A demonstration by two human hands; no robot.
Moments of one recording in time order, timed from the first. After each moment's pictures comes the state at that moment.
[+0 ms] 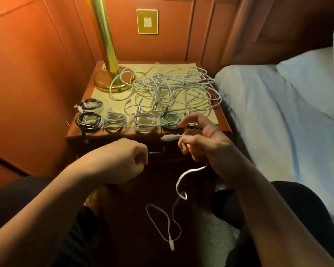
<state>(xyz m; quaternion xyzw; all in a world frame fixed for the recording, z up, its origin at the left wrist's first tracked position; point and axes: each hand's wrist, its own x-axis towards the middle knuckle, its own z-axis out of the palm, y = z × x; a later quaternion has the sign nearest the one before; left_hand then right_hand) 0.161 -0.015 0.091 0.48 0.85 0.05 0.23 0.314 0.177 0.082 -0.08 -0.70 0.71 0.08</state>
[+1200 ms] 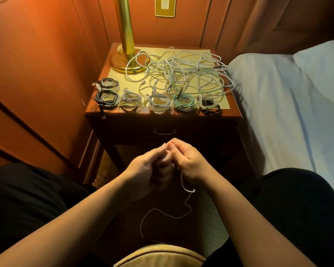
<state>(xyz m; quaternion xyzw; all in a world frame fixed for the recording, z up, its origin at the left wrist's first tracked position) 0.239 -0.042 0.014 0.15 0.49 0.64 0.57 0.311 0.105 -0.007 -0.13 -0.81 0.57 0.03</state>
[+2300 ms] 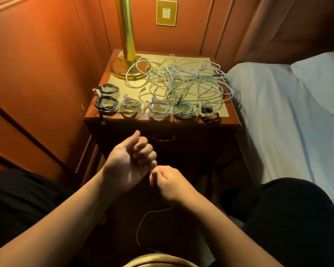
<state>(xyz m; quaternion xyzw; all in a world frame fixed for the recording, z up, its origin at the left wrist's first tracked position) 0.197 -0.050 0.018 0.01 0.33 0.79 0.52 0.303 0.064 -0.016 -0.19 -0.86 0.46 -0.09</state>
